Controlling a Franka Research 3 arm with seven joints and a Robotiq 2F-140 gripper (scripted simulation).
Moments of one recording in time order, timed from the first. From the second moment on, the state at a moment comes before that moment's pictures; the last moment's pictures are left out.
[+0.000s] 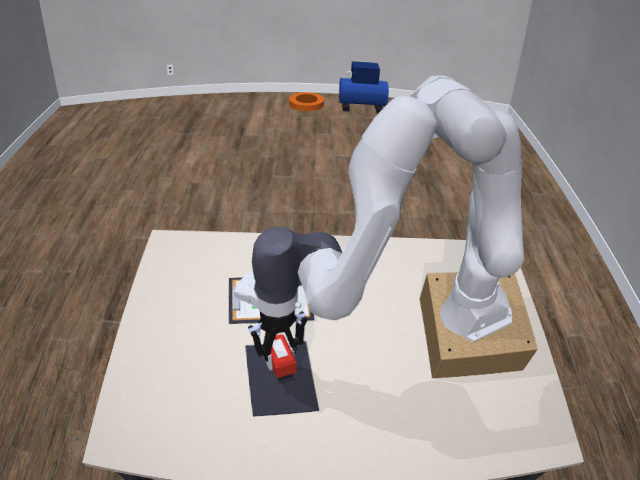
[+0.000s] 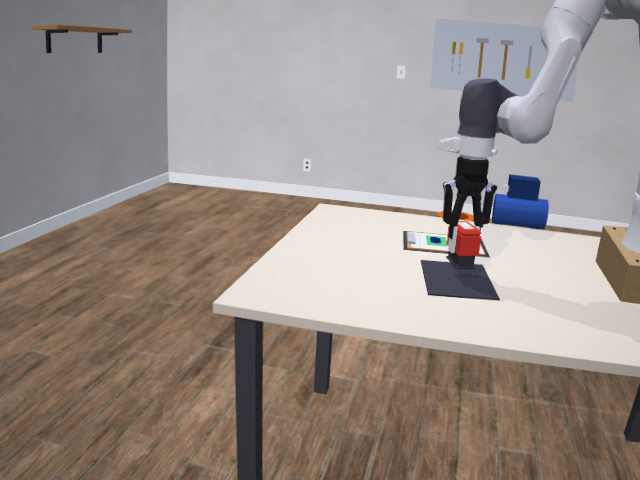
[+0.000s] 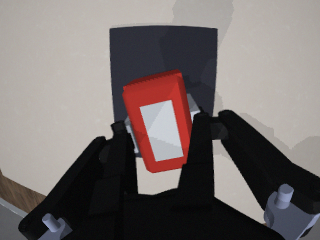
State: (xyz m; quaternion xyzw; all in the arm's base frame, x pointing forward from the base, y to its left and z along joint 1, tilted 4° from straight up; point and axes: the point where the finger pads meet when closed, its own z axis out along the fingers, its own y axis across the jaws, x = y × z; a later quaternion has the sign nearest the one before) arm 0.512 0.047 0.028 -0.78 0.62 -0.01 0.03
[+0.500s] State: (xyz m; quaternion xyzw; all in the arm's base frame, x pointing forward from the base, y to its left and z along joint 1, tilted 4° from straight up) arm 0.513 0.048 0.029 -0.78 0.62 -0.01 0.03
